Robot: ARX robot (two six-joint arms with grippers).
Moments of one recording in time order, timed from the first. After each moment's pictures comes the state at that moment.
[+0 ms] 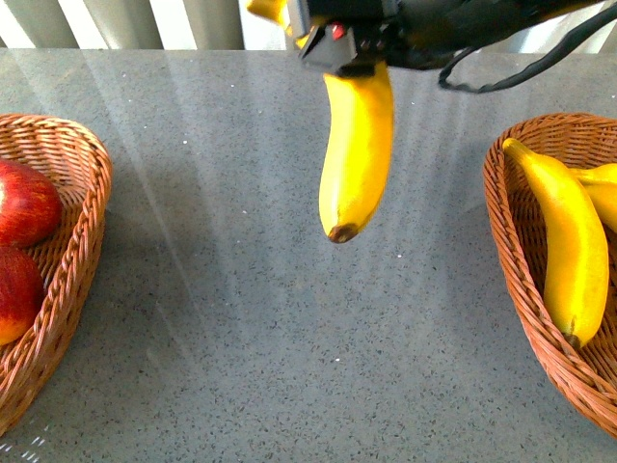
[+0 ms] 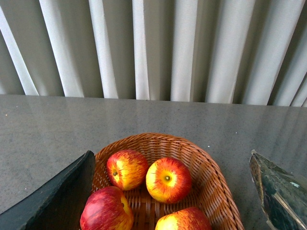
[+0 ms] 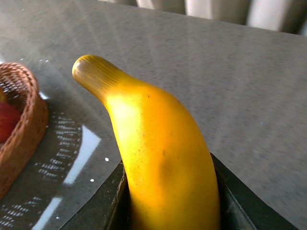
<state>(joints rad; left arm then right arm) 0.00 0.02 0.01 0.00 0.00 0.00 0.32 1.67 0.98 0.20 -0.25 0.03</state>
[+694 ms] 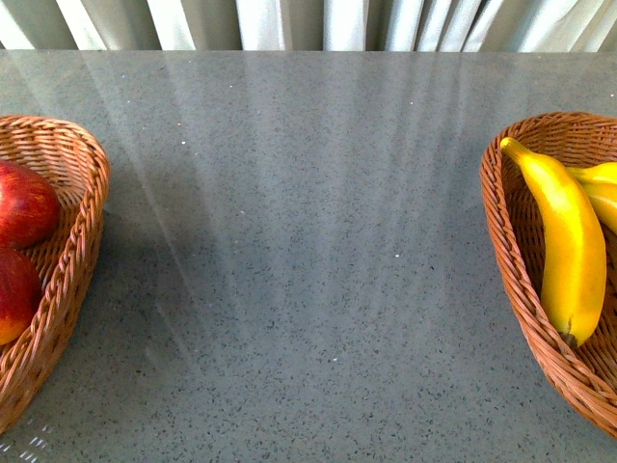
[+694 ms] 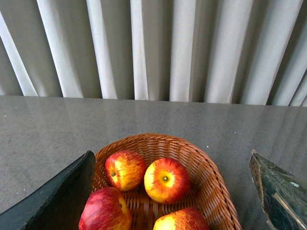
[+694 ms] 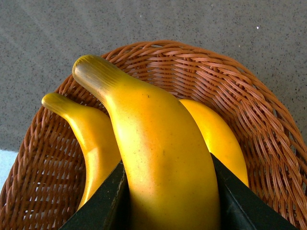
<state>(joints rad) 0.00 0.02 0.01 0.00 0.00 0.00 -0.19 1.55 0.64 0.28 -0.25 -0.06</state>
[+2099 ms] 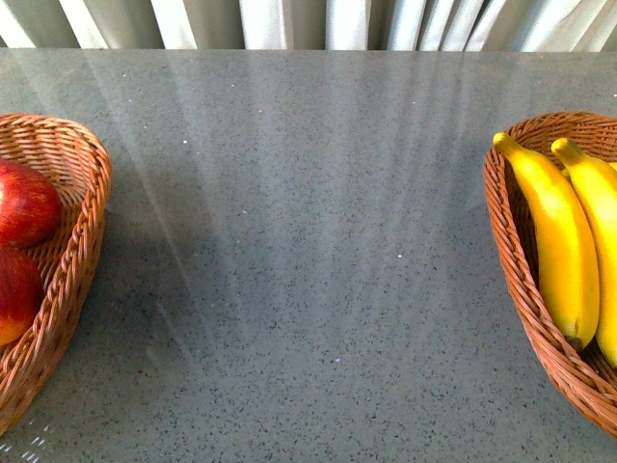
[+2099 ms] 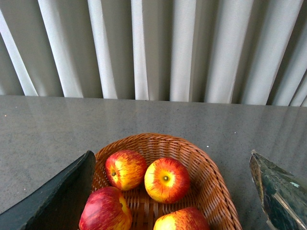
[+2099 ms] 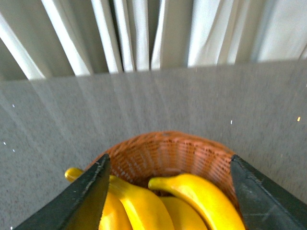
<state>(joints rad) 0.00 0.02 0.01 0.00 0.00 0.00 -0.08 1.43 0.35 0.95 -0.07 0.05</state>
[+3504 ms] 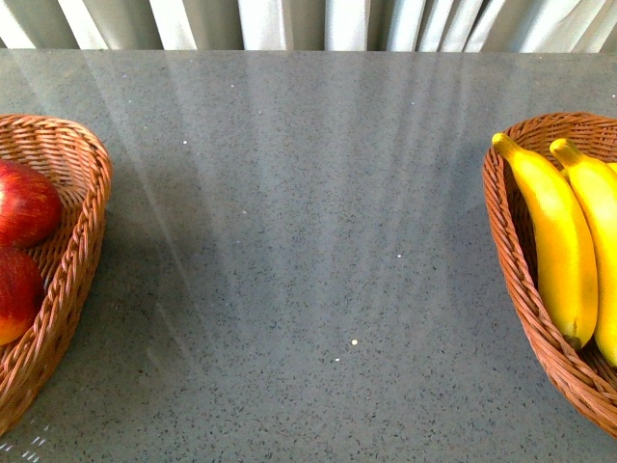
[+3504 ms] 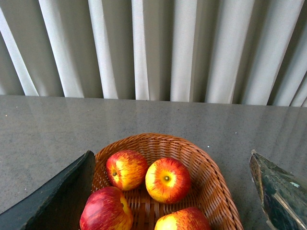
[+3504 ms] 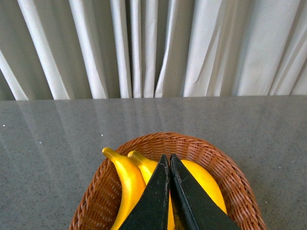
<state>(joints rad) 0.00 0.02 0.01 0.00 0.00 0.00 0.00 0.44 0.02 0.44 0.00 0.00</state>
